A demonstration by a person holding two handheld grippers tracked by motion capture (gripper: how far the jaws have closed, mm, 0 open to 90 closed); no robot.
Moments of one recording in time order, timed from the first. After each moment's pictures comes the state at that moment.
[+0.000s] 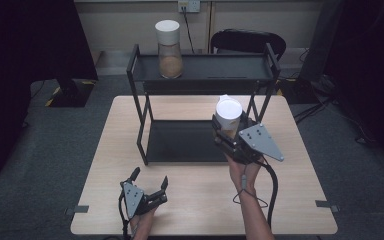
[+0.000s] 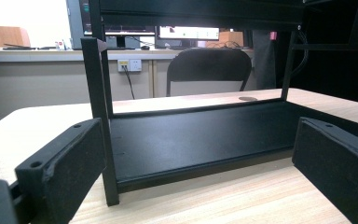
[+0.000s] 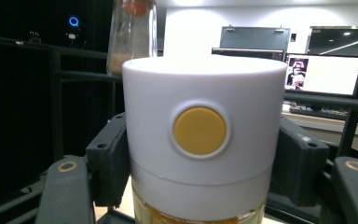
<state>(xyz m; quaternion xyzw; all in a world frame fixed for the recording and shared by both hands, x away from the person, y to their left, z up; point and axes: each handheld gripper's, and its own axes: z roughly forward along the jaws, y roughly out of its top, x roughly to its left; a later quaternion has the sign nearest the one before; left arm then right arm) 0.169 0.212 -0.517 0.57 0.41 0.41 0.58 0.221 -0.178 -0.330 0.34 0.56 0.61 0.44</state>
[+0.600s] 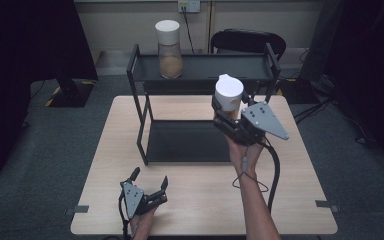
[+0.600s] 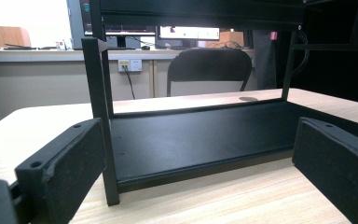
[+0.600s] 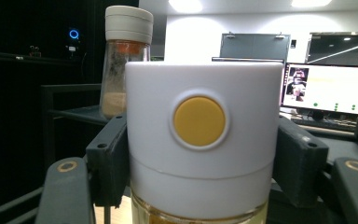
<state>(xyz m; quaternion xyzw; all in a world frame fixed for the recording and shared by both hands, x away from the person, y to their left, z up) 0.169 0.212 -0.517 0.57 0.41 0.42 0.58 0.240 -0.175 -0.290 0.33 0.56 0.62 0.44</state>
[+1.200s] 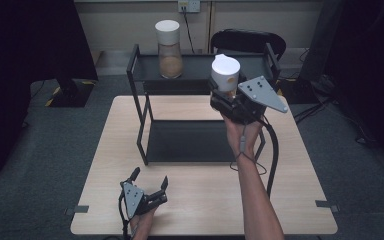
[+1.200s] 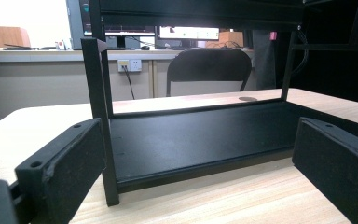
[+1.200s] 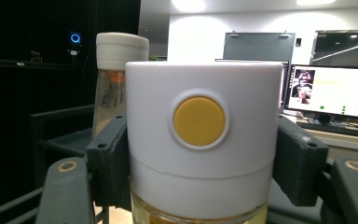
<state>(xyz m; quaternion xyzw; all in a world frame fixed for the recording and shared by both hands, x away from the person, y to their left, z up) 0.169 0.212 -0.517 0.57 0.41 0.41 0.58 0.267 -0.169 -0.253 0.33 0.56 0.62 0.44</state>
